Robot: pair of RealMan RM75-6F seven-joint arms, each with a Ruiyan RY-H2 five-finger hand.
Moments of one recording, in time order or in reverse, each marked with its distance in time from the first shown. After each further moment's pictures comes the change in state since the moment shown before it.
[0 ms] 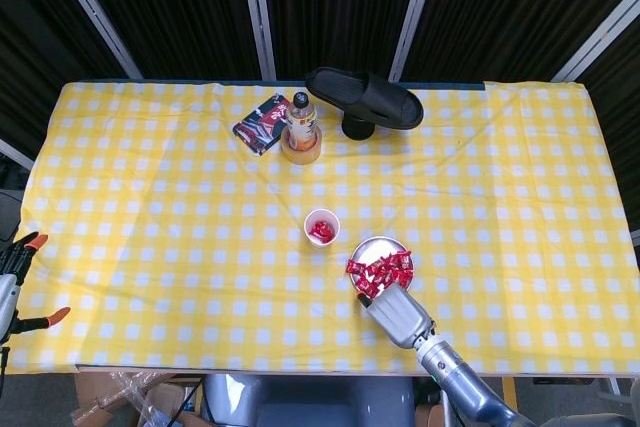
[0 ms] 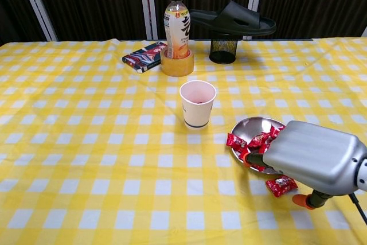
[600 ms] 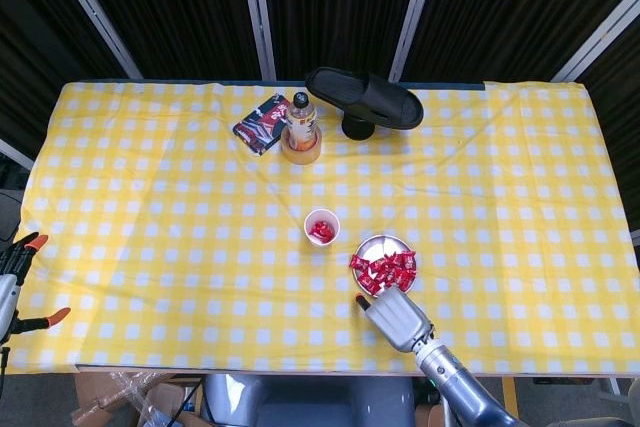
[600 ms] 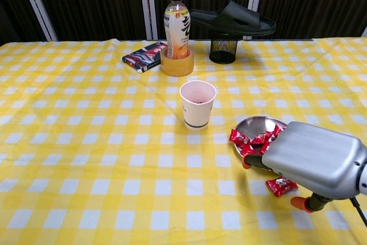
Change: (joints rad) left arm 0.000 0.002 0.000 -0.001 0.001 -0.001 -0.002; right arm -0.012 -0.010 -0.020 -0.019 -0.022 0.033 0.002
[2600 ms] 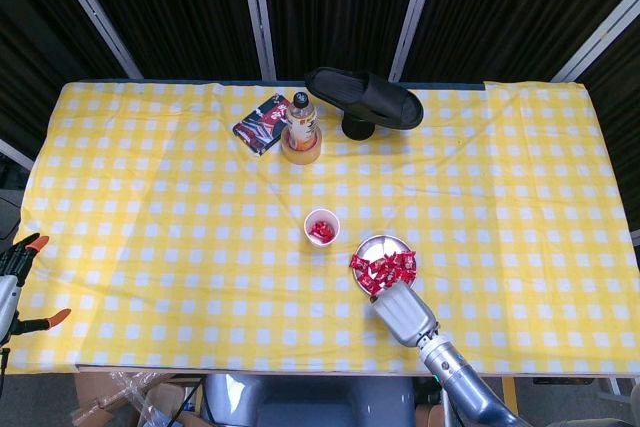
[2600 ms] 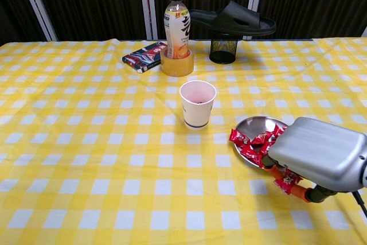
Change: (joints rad) left arm 0.001 0.002 0.004 -0.001 0.007 -0.001 -0.004; right arm -0.015 0.008 0.017 0.013 0.007 0.020 0.036
